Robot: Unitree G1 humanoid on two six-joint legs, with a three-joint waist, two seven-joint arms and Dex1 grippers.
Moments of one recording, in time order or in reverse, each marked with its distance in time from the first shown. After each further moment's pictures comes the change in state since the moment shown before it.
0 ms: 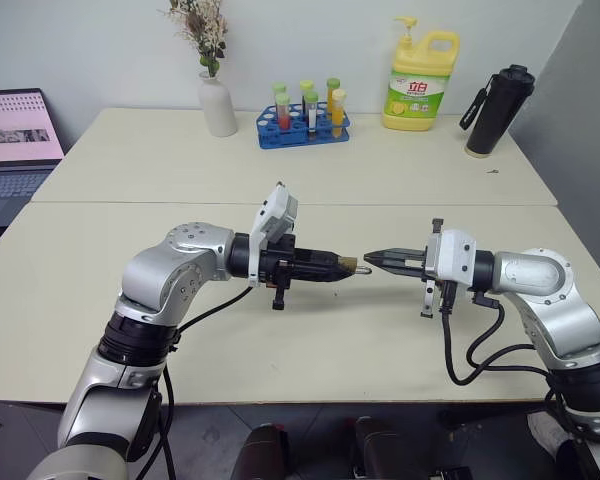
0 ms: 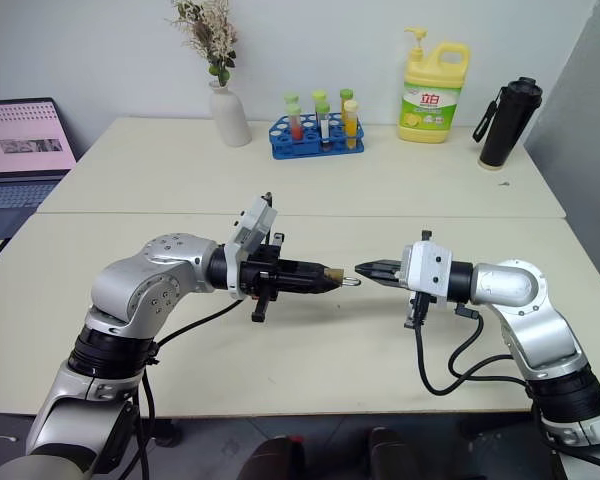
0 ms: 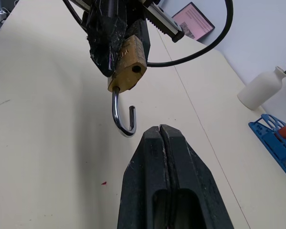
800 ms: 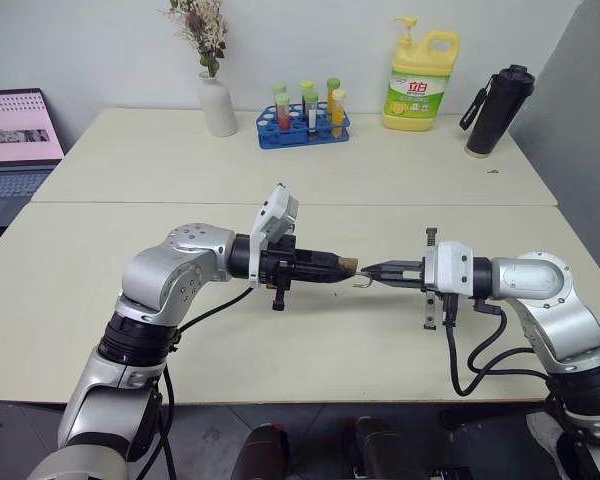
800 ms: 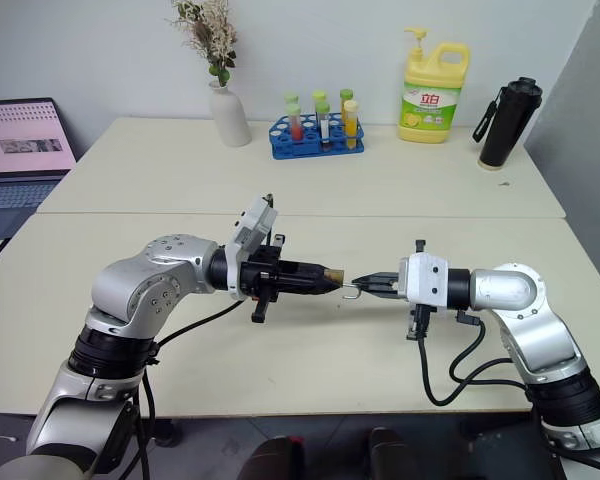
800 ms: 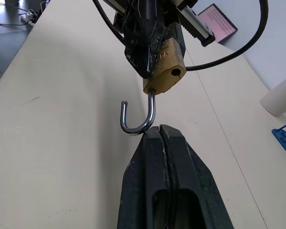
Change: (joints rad) left arm 0.001 -0.003 0.000 0.000 -0.009 0.017 0.005; right arm 0.022 -0.003 0.005 -0.008 -0.014 -0.003 0.064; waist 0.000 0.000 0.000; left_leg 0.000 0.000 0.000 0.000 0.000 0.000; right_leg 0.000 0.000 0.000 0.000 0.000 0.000
